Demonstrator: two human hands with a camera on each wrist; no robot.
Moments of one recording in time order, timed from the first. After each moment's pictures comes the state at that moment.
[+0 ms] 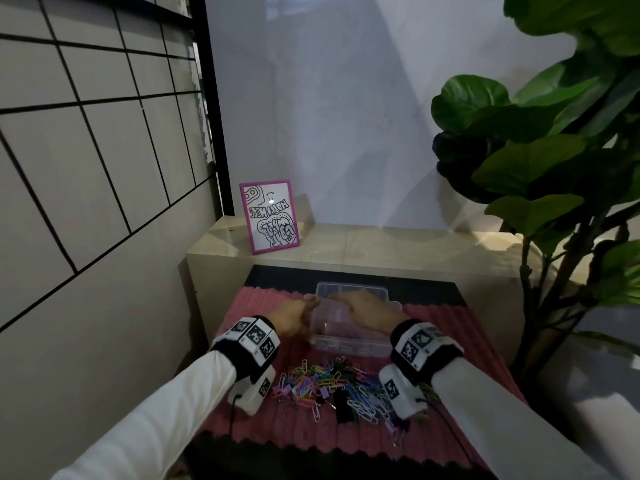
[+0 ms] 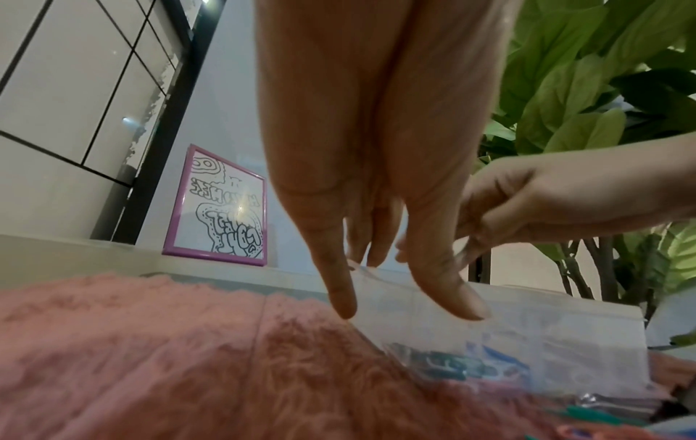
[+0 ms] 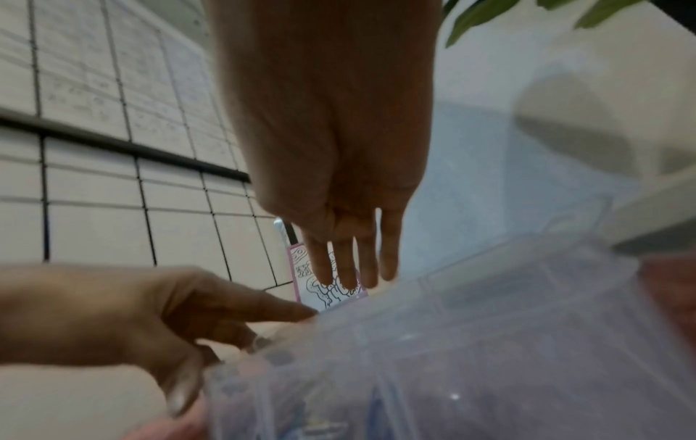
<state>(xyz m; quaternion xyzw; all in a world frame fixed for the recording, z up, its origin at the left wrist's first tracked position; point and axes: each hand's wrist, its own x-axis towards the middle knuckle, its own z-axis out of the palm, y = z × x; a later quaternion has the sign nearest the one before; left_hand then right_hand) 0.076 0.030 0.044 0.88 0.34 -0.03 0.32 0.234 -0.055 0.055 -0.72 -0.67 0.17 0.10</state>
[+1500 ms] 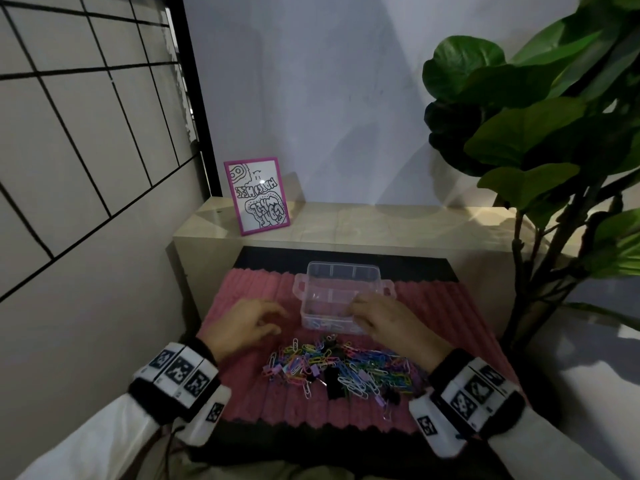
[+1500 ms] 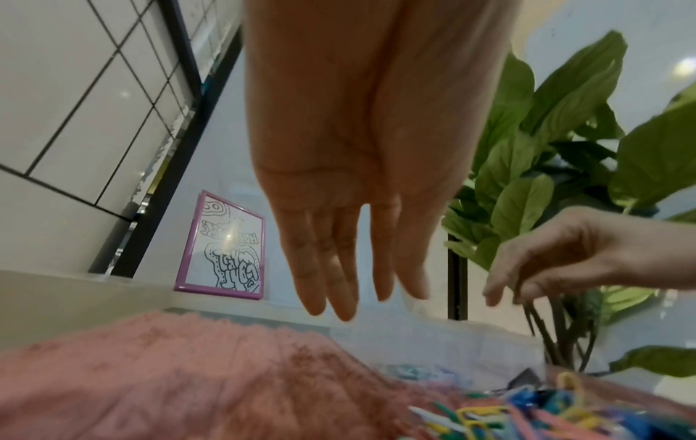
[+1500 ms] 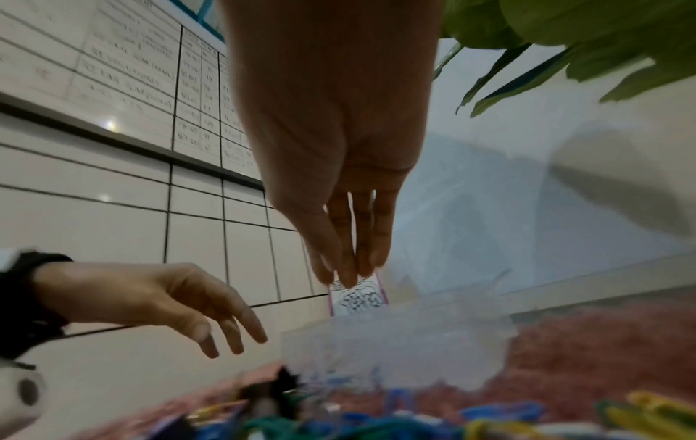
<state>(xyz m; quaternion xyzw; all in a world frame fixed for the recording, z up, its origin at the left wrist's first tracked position) 0.014 0.011 0.044 0.93 0.29 0.04 0.21 0.234 -0.134 0.049 -0.66 -0.73 0.06 0.16</state>
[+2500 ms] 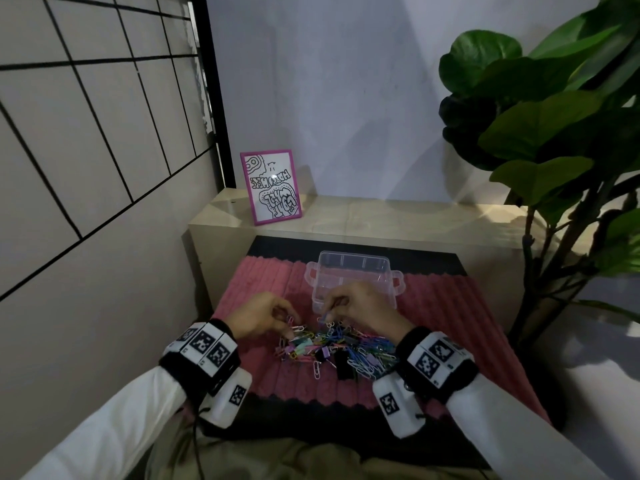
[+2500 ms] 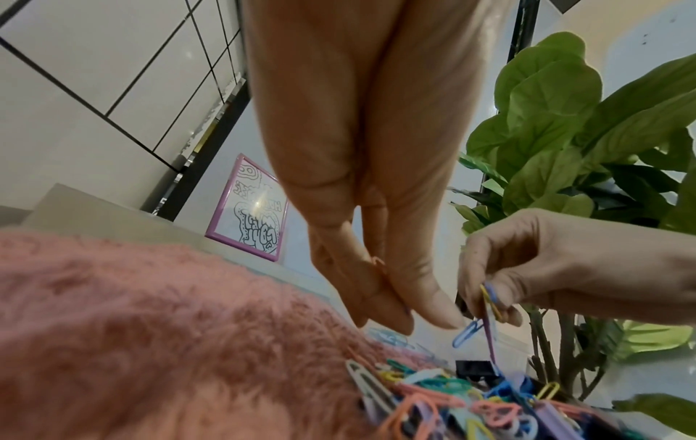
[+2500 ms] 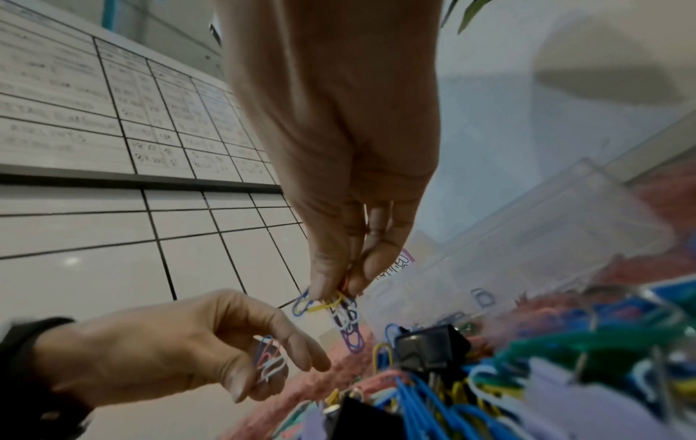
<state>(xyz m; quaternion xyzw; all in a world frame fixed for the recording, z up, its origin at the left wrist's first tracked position) 0.009 0.009 0.027 0.88 0.33 0.01 0.33 0.197 -0.096 0.039 -0.65 -0.62 0.29 0.32</state>
